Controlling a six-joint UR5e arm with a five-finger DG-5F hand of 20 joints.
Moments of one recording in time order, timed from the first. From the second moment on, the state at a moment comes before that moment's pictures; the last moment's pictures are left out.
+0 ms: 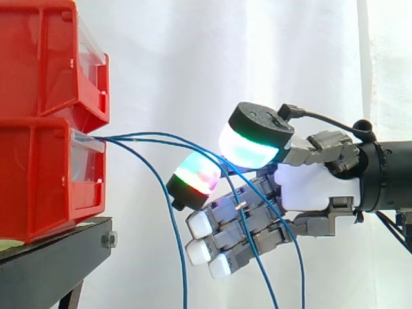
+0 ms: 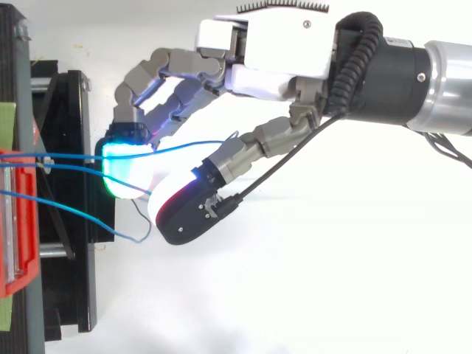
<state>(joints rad) 0.04 -2.32 -1.14 -2.84 -1.43 -0.09</state>
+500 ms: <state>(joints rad) 0.04 -2.32 -1.14 -2.84 -1.43 -0.09</state>
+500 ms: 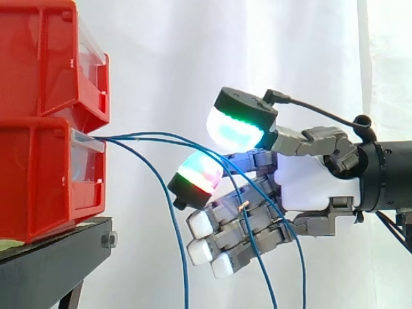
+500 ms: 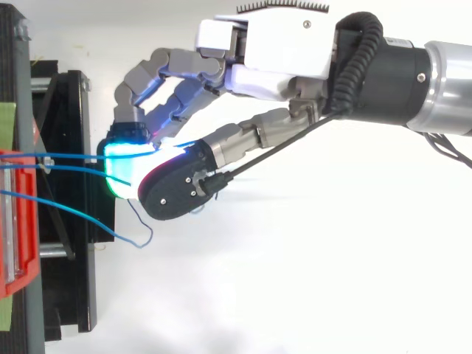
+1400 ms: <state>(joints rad) 0.04 -2.32 -1.14 -2.84 -1.43 -0.09</state>
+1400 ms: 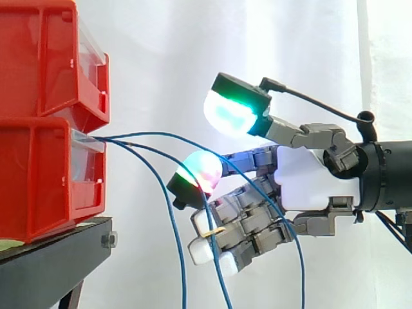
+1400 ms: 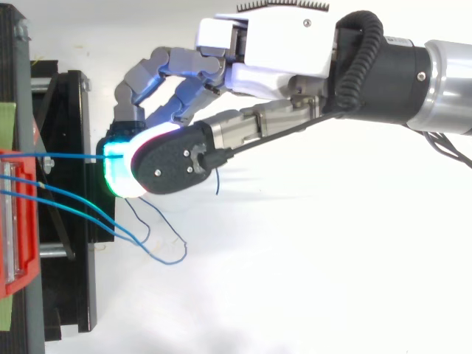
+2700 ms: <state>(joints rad) 0.04 -2.32 -1.14 -2.84 -1.43 -0.09</state>
